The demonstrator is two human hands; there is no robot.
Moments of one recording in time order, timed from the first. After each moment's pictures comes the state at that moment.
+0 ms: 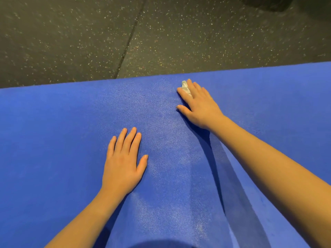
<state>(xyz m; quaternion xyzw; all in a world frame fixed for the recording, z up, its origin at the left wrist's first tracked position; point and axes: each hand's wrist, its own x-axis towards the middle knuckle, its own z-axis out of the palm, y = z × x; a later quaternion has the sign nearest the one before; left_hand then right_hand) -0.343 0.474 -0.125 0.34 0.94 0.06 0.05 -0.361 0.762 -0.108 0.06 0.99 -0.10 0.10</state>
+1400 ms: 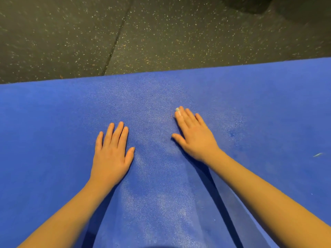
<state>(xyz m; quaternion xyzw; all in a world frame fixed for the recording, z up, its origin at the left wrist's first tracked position) -0.339 0.477 -0.127 0.33 0.94 0.02 0.06 -0.258 0.731 -0.113 0.08 0.98 -0.13 0.10</state>
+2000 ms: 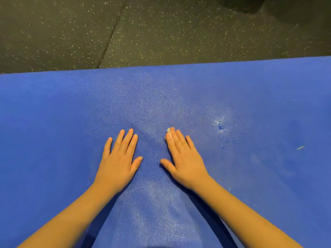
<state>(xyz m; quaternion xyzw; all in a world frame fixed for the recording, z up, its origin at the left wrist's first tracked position) -0.288 0.486 -0.121 0.38 0.92 0.00 0.10 -0.183 0.684 -0.112 0.07 0.98 -0.16 0.09</state>
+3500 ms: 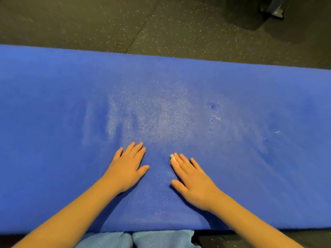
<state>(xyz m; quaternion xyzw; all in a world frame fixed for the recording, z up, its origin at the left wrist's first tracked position) -0.140 0.445 -0.044 0.31 0.90 0.00 0.32 -0.015 0.650 -0.053 -0.03 0.94 -0.22 0.25</state>
